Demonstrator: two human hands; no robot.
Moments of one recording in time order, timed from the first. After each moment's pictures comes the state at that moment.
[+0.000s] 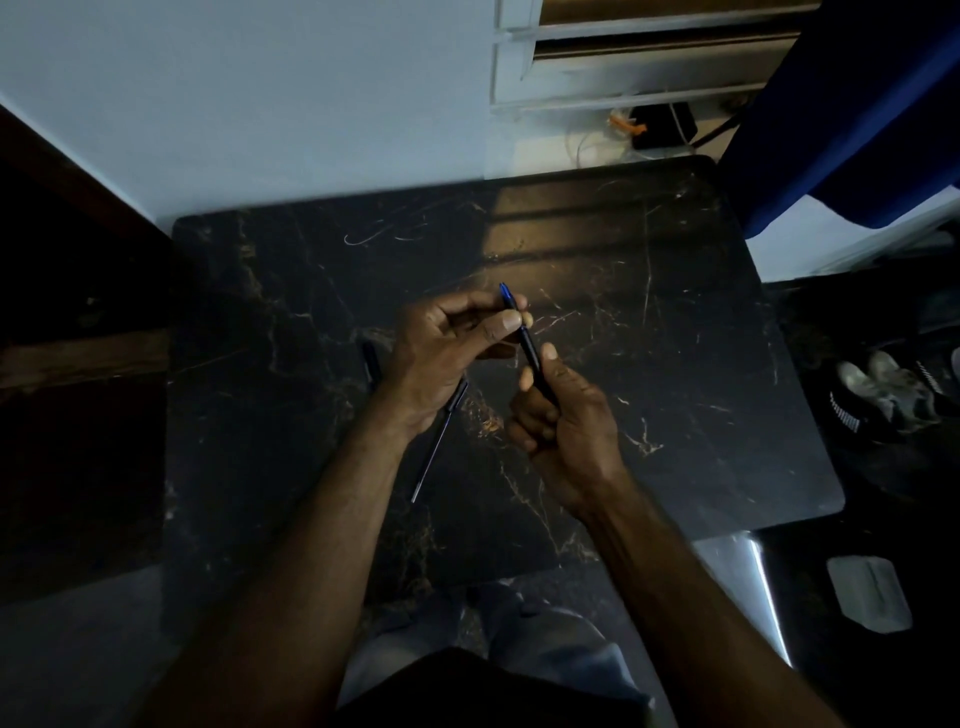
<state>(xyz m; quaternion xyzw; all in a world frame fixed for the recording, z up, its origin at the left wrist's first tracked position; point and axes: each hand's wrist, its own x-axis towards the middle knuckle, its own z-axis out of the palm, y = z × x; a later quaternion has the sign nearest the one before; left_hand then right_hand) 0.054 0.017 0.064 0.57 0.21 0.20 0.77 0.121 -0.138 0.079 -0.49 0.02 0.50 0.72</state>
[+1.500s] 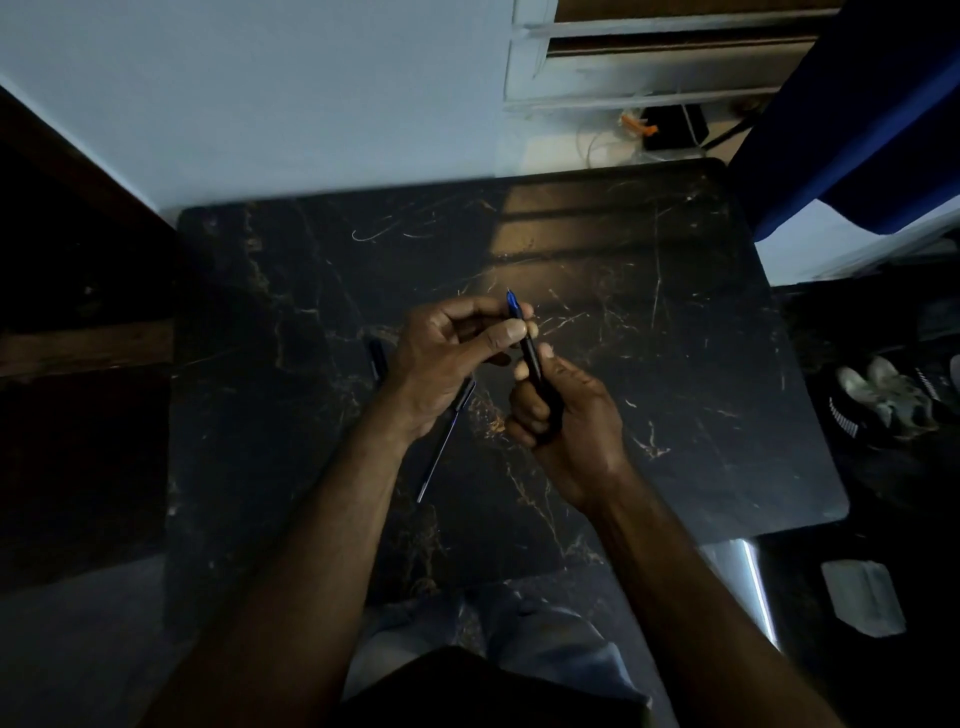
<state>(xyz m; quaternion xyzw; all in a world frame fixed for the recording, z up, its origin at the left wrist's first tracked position) 0.042 0.024 0.064 0.59 0.21 0.19 0.76 0.123 -0.128 0.079 -0.49 -0.04 0.52 0.70</state>
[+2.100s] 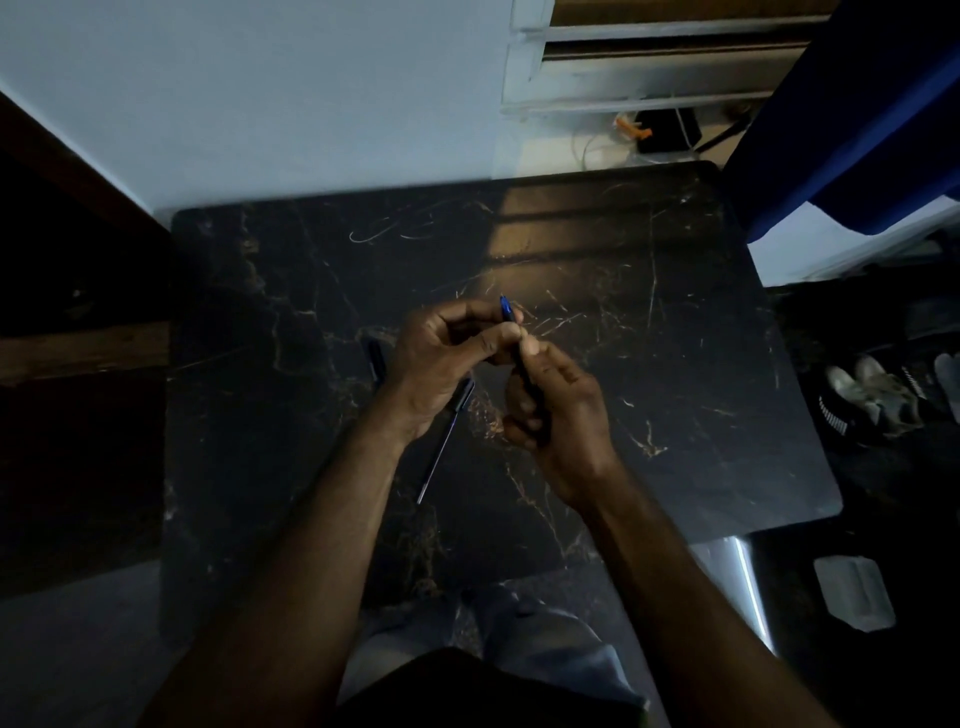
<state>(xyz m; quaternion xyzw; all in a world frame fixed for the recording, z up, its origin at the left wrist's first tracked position) 0.038 0.026 0.058 0.57 0.19 0.19 0.77 0.114 -0.122 0.085 -0.51 -0.07 0.50 0.69</state>
